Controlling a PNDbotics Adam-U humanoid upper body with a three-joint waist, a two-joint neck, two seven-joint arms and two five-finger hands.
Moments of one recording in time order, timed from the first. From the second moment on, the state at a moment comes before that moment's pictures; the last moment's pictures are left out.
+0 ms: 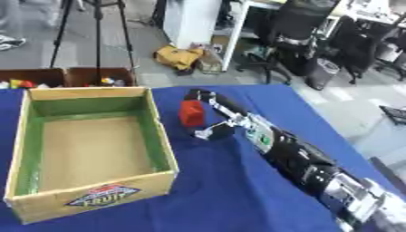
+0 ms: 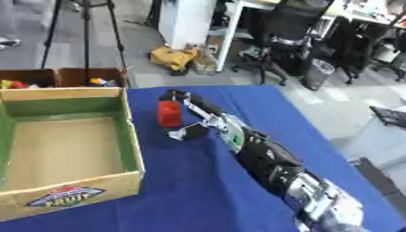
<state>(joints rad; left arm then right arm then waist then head) -0.16 0.34 -0.02 -1.84 0.39 -0.15 -0.35 -0.50 -1.10 0.01 -0.94 0.25 -0.71 -0.11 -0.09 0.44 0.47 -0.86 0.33</state>
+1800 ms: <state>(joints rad) -0.16 0.34 -0.02 -1.84 0.39 -0.15 -0.35 -0.54 -1.08 0.02 -0.93 0.25 -0.68 -0.11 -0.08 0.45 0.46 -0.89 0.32</state>
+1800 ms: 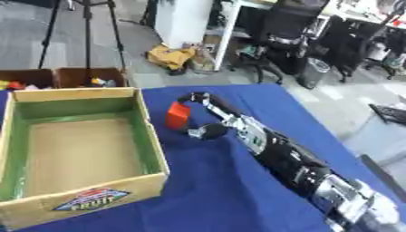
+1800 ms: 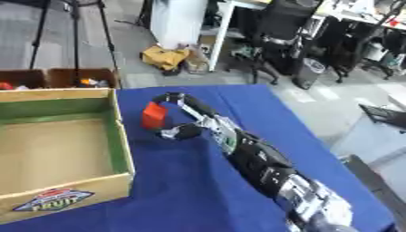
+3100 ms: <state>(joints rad) -0.16 0.34 -0.03 -1.84 0.38 -0.15 -0.35 -0.54 -1.05 0.04 -0.95 0.21 -0.62 -0.14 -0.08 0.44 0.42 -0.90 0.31</state>
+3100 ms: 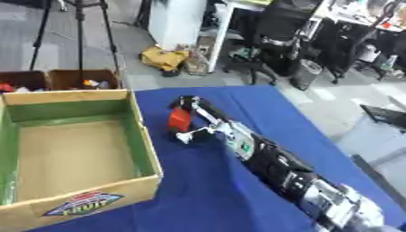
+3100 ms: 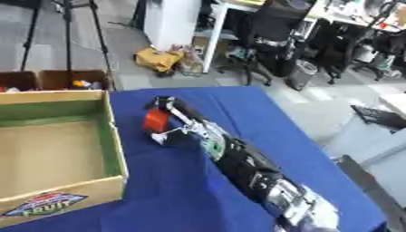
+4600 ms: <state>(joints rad) -0.20 0.31 -0.05 -1.79 0.44 -0.08 -0.40 -0.66 -0.99 0.13 -1.18 0.07 -0.62 0.07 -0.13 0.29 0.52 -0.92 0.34</state>
